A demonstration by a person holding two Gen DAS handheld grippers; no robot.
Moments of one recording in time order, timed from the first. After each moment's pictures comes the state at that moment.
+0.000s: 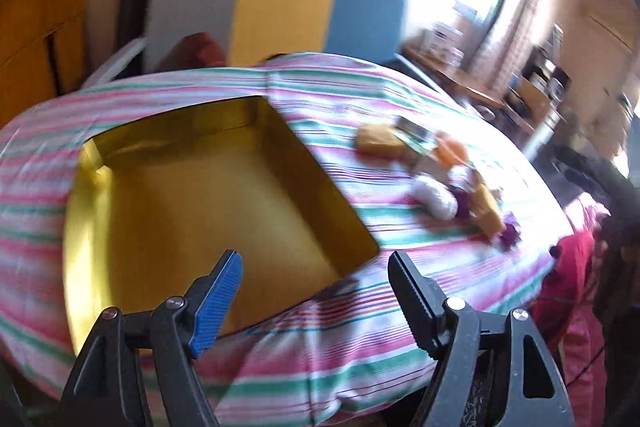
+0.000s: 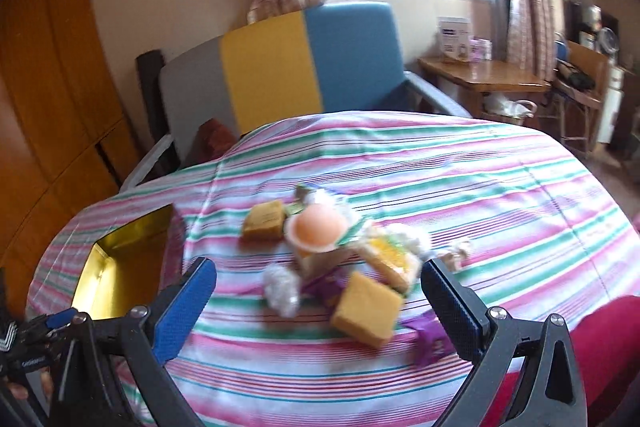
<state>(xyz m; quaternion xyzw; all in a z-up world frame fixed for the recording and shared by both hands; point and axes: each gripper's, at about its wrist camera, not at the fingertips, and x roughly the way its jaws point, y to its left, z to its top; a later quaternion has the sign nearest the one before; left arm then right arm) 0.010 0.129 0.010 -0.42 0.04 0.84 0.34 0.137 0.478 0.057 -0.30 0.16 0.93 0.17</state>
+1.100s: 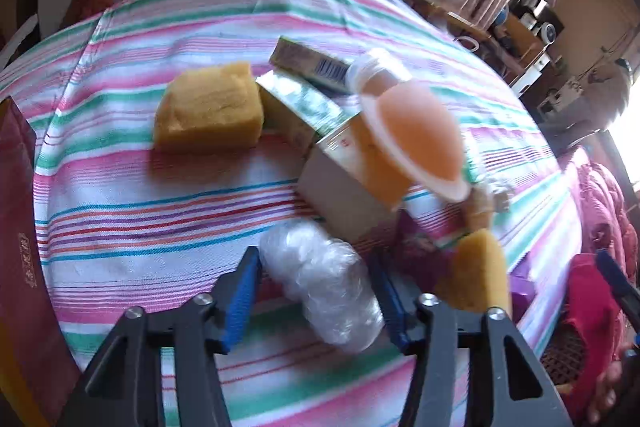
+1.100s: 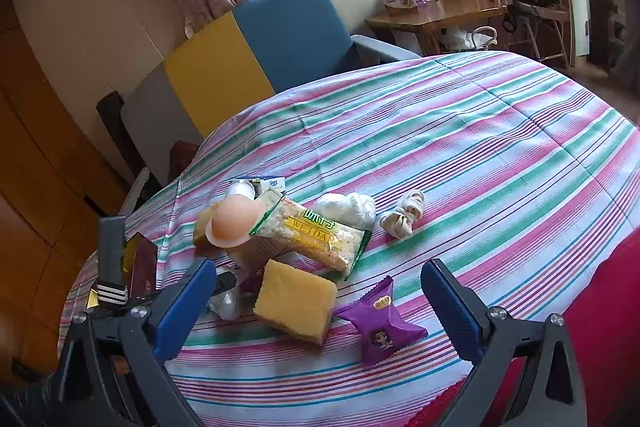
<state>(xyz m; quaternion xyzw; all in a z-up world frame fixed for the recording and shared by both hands) -0.052 0.385 -0.089 -0.53 0.08 0.76 0.37 0.158 0.558 -0.001 -0.30 0.29 0.89 0.18</state>
